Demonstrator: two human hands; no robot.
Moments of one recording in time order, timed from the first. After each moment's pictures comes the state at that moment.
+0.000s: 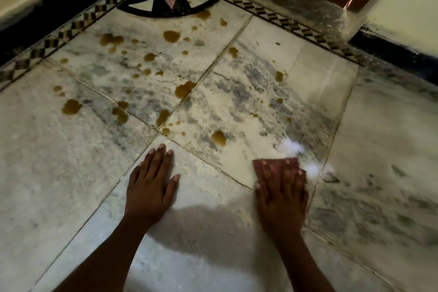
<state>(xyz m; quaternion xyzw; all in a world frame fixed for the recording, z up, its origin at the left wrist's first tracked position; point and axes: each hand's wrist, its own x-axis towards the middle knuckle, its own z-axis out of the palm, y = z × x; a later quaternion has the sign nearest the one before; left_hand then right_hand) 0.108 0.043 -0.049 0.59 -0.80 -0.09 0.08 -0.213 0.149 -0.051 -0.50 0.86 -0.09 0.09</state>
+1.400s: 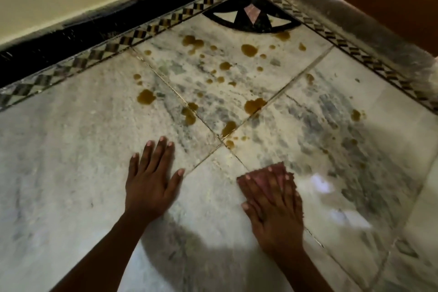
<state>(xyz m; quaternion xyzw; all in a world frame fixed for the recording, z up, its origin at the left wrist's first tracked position) 0.220 0.020 -0.048 0.71 -0.69 -0.09 0.09 -0.094 0.075 -0.043 -0.71 0.70 -0.03 0.08</state>
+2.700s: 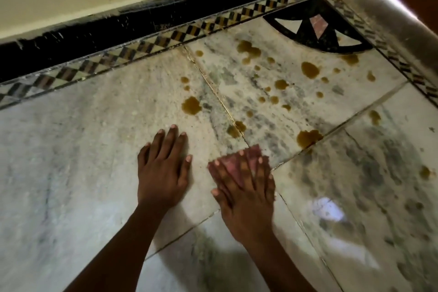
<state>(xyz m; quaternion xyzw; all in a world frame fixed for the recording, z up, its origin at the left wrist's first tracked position) 0.281 -0.041 -0.044 0.78 -0.61 -0.05 0.13 0.061 -0.038 -0.042 -0.80 0.60 -0.01 0.08</state>
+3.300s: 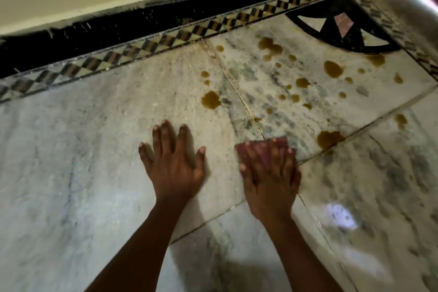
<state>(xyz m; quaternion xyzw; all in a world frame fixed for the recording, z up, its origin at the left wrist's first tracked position) 0.276 -0.034 -0.042 0.86 -0.50 -0.04 0.09 0.065 -0.067 -0.049 -0.72 0.68 -0.04 0.13</state>
